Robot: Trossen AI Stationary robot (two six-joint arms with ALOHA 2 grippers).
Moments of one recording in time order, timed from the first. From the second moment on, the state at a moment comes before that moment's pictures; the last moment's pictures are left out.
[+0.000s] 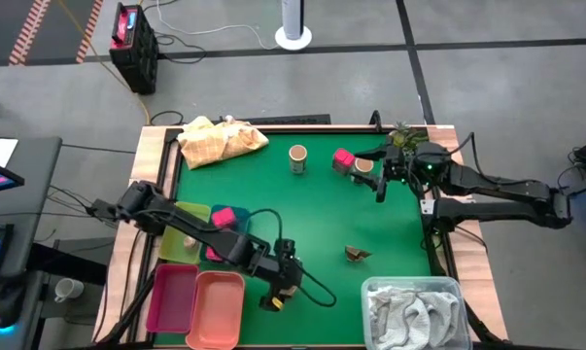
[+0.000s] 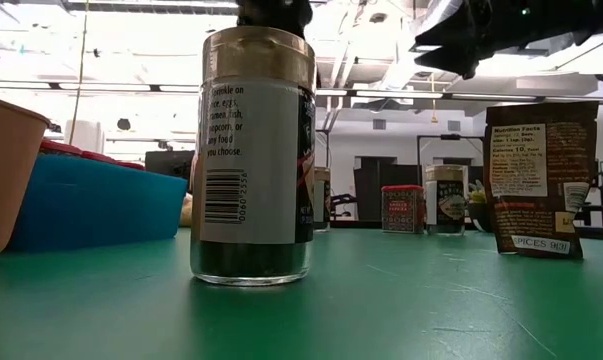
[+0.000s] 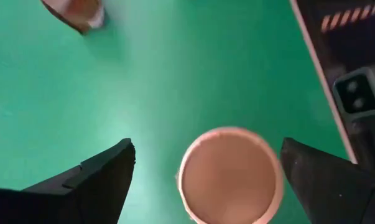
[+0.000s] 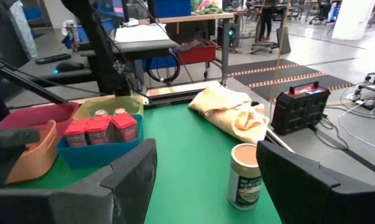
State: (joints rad) left arm -0.43 1.88 1.56 -0.62 -0.11 -0.16; right arm -0.32 0.73 0.57 0.05 -0.05 0.02
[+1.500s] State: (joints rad) left arm -0.57 1.81 1.80 -1.21 -0.04 -0.53; right arm -0.31 0.73 0.57 0.03 -0.05 0.03
